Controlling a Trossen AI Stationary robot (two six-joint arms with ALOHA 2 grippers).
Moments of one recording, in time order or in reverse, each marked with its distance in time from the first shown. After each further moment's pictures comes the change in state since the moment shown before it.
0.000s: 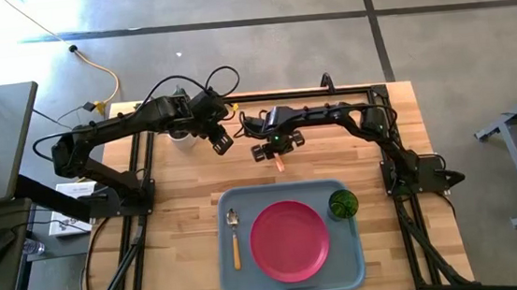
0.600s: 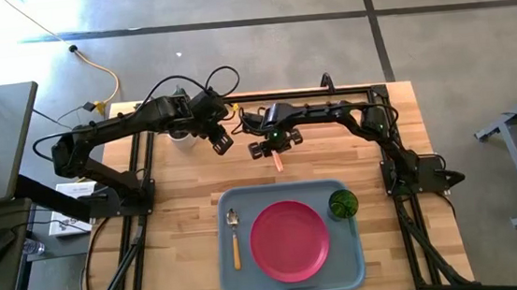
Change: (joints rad) left arm 0.000 0.000 0.000 0.000 0.000 0.000; right arm -0.010 -0.004 0.046 -0.016 -0.028 0.000
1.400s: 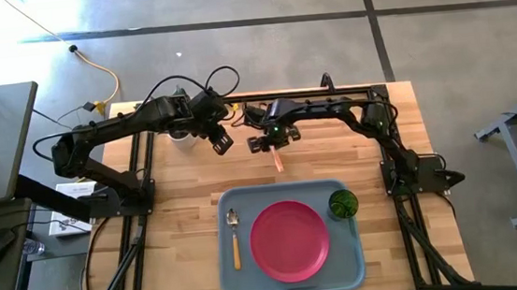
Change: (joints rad) left arm 0.000 0.000 0.000 0.000 0.000 -0.001; right arm -0.048 0.005 -0.029 0.094 -0.036 -0.028
